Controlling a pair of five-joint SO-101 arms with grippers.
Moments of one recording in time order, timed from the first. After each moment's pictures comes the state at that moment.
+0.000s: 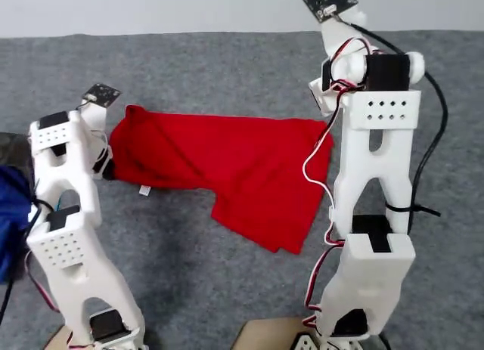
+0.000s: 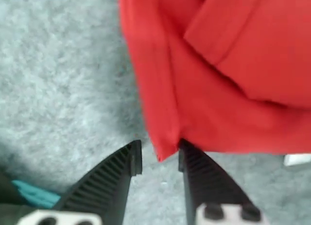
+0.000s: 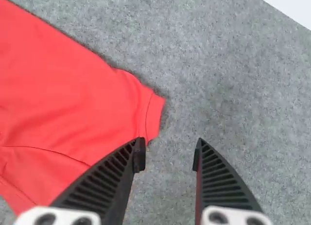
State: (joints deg) left arm -22.2 37.8 -14.3 73.7 -35.0; right arm -4.2 21.5 -56.9 100.6 25.2
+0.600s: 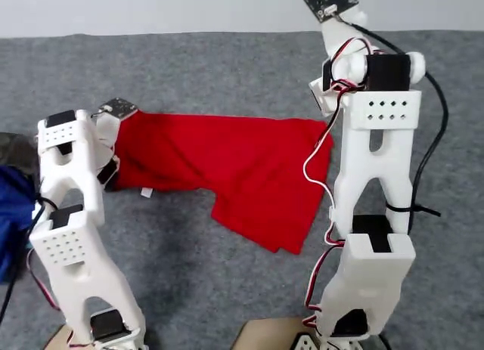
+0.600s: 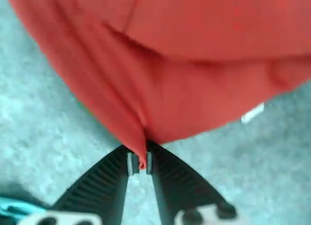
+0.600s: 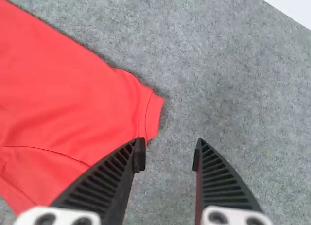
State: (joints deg) left arm -22.1 38.2 -14.5 86.5 -41.4; right arm -4.1 21.5 -56.9 100.6 25.2
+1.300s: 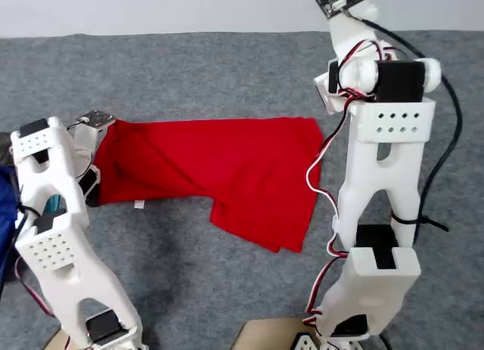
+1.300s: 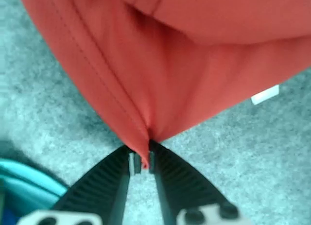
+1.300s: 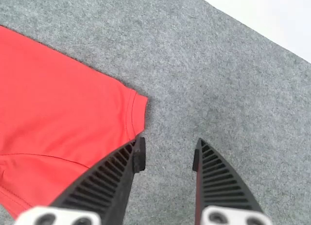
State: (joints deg) left arm -28.9 38.6 -15.7 90.6 -44.9; right arm -4.1 15.5 -56.4 100.6 25.2
